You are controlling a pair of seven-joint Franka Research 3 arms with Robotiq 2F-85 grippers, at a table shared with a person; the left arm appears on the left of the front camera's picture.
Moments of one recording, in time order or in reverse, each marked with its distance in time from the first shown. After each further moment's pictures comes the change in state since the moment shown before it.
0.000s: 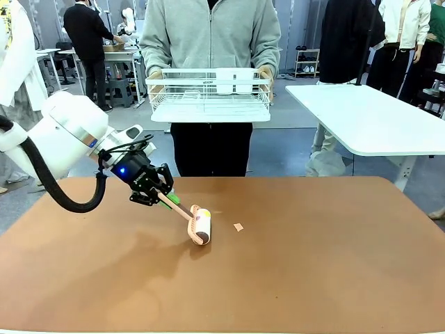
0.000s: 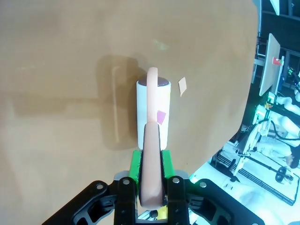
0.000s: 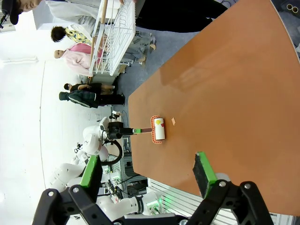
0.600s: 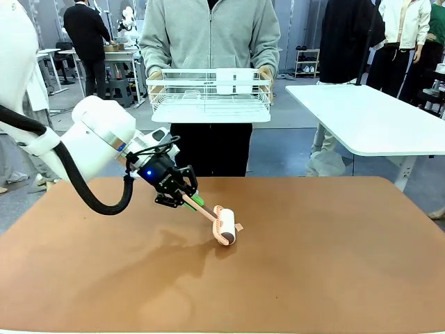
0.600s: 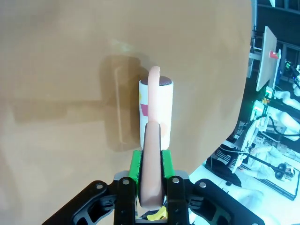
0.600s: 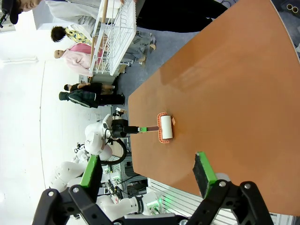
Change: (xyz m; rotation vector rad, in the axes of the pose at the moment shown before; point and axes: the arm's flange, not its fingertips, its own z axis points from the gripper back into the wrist) left arm 0.006 -0.041 -0.049 -0.022 0.019 -0.029; right arm 0.000 0.000 0.000 0.000 0.000 0.000
